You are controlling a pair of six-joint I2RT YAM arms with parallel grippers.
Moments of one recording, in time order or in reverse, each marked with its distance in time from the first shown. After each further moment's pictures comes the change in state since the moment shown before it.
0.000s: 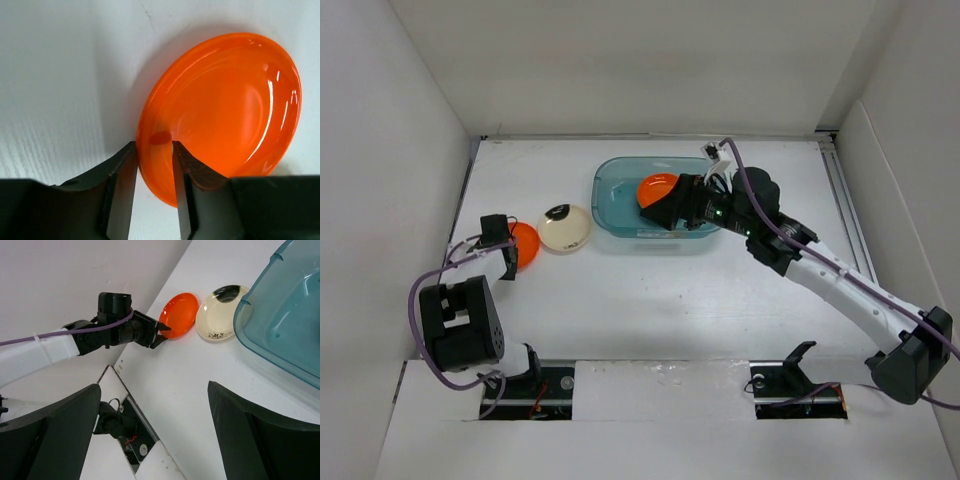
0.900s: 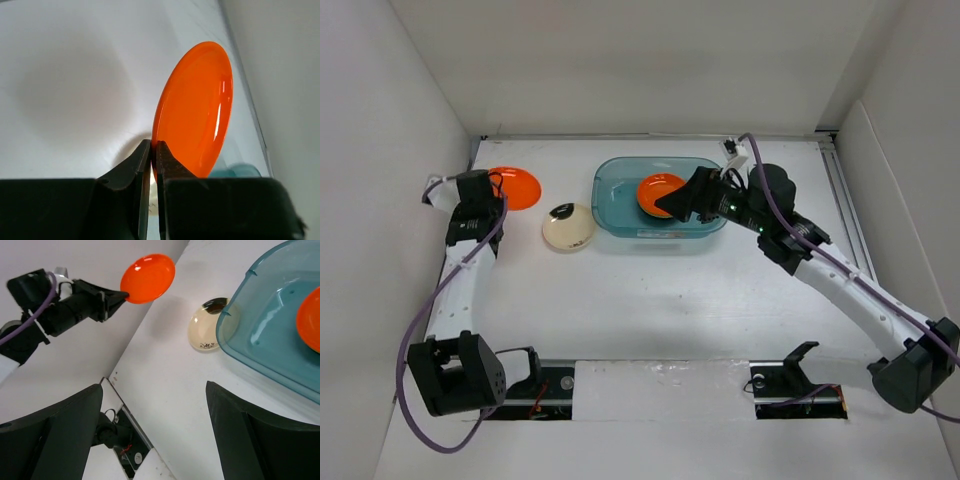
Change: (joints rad) left arm -0.038 -0.232 0.310 -0.089 0.026 0.275; right arm -0.078 -0.041 -0.016 0.000 -0.019 0.003
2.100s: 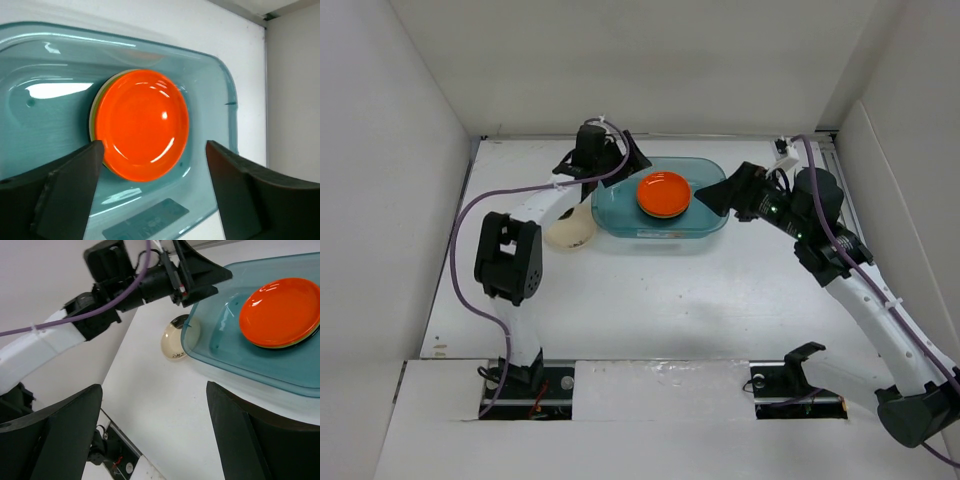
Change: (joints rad) left arm -0.517 0.748 0.534 0.348 0.603 0.296; right arm -0.183 -0.185 -0.025 -0.161 0.014 -0.004
